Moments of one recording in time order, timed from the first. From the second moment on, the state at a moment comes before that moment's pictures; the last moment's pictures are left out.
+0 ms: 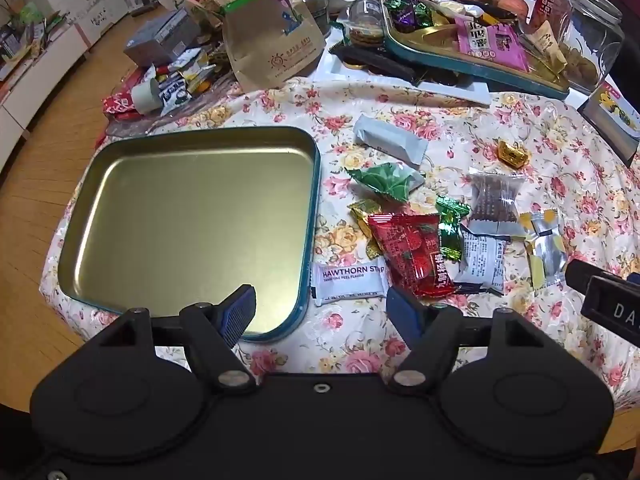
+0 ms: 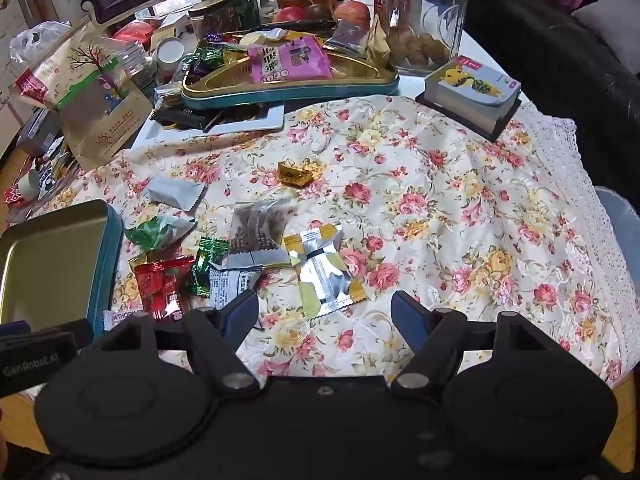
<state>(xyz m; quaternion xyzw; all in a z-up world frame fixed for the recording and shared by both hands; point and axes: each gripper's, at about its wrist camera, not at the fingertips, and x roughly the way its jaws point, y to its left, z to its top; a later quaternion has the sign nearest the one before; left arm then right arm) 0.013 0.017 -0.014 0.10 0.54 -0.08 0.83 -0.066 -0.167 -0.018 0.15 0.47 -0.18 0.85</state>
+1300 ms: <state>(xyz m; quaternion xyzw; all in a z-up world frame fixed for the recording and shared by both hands) 0.022 0.027 -0.015 0.08 0.56 -0.08 0.82 -0.055 -0.173 -0.026 0.17 0.48 -0.18 0.84</state>
